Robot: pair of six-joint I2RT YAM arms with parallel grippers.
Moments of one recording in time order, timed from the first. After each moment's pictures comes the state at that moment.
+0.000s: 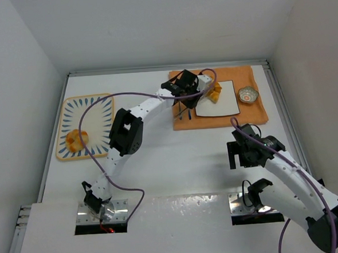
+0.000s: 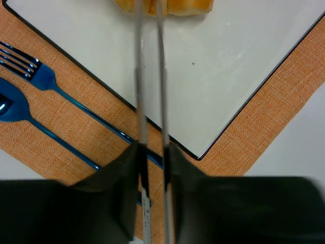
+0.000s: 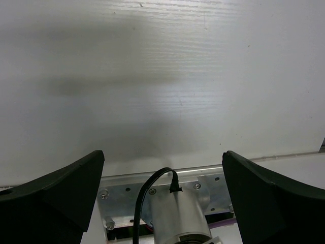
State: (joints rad) left arm -0.69 2.42 2.19 -0.56 0.13 0.13; right arm 0.42 0.85 0.61 -1.04 0.30 0.36
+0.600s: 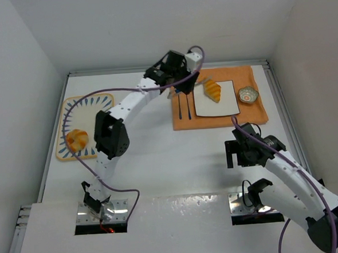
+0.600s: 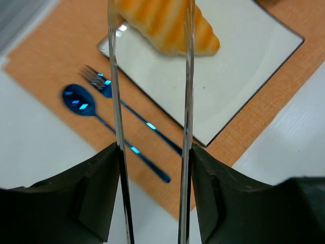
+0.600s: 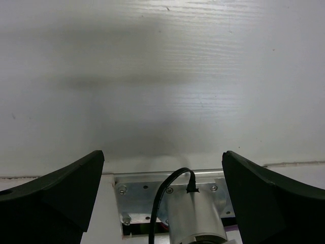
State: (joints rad) left arm -0.64 2.27 2.21 -0.58 0.13 0.10; right arm 0.42 0.85 0.62 -1.03 0.24 0.39
